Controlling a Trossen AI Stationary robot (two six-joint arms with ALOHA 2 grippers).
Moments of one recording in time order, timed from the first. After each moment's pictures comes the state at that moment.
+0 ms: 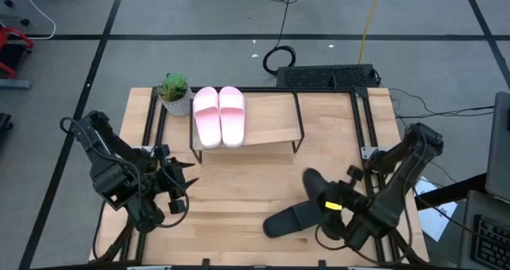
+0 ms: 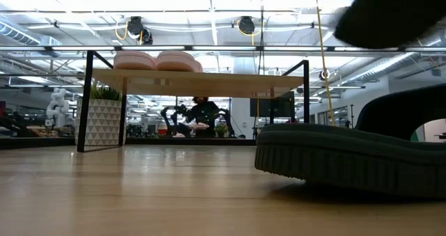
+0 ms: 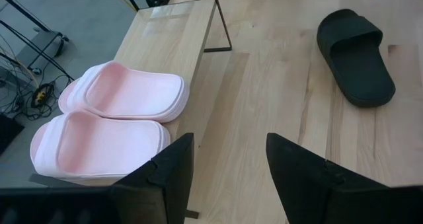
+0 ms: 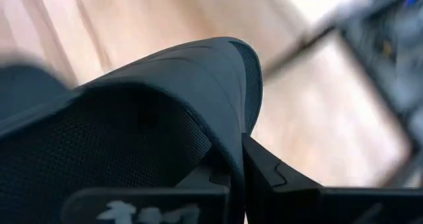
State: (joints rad) left arm -0.83 1.43 1.61 -1.51 -0.86 -0.92; right arm 0.88 1.59 1.43 -1.59 0.76 1.33
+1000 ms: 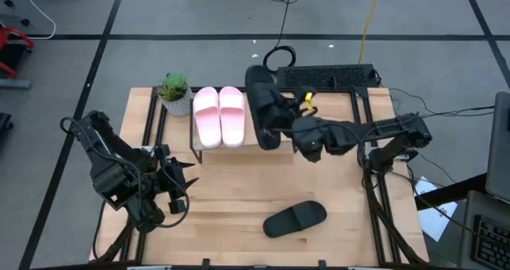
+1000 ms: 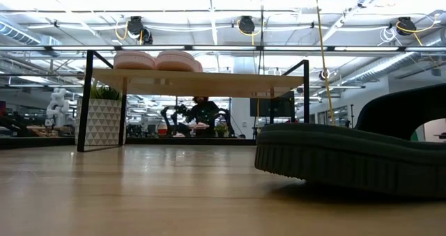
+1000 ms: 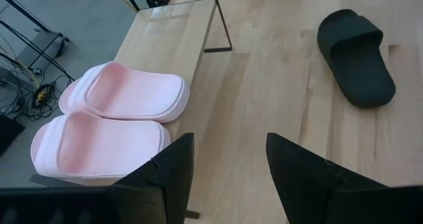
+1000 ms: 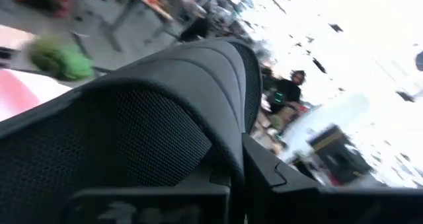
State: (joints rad) left arm -0.83 1.43 1.61 -1.51 -0.86 -0.92; right arm 0.19 1.61 1.65 -0.17 1.22 -0.67
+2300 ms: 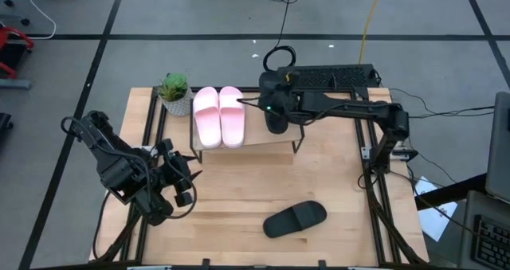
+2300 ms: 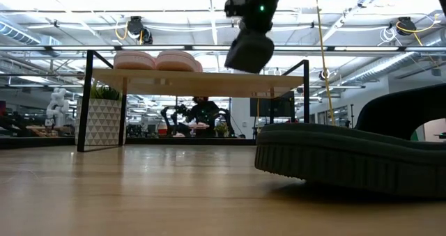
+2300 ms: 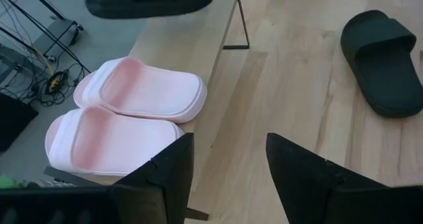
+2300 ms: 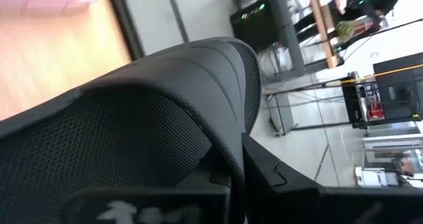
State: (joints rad) left arm -0.76 1.43 1.61 -1.51 -0.86 -0.91; right arm -0.19 1.78 1.65 -0.80 0.89 -0.29
